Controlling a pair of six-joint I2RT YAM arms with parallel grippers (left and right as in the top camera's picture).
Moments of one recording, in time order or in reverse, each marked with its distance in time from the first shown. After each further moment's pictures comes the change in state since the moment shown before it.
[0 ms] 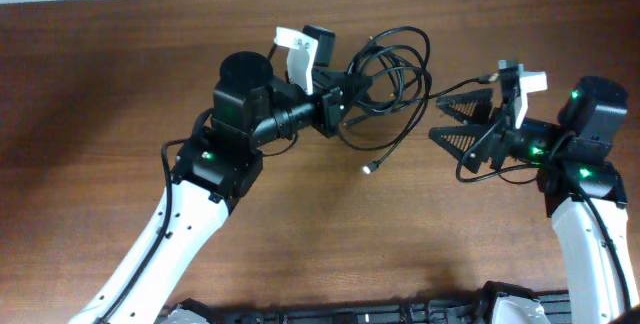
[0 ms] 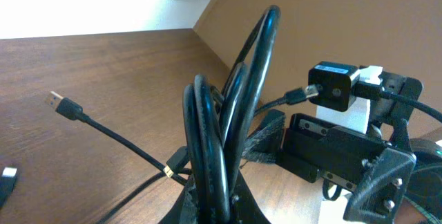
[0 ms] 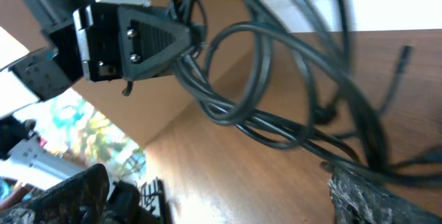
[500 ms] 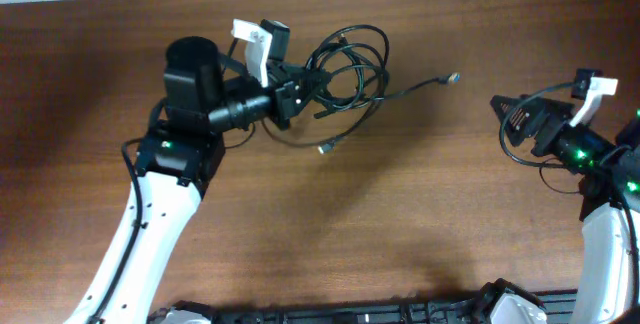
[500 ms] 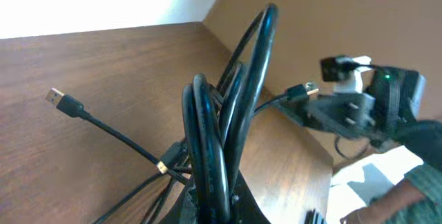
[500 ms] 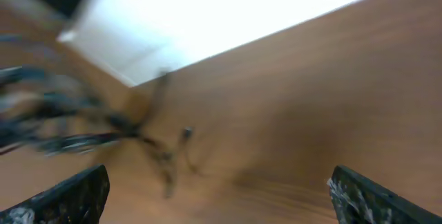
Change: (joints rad) left arm 0.206 0.000 0.000 -0.094 0.206 0.119; right arm -0.330 0.000 0.000 -0.144 0.263 -0.005
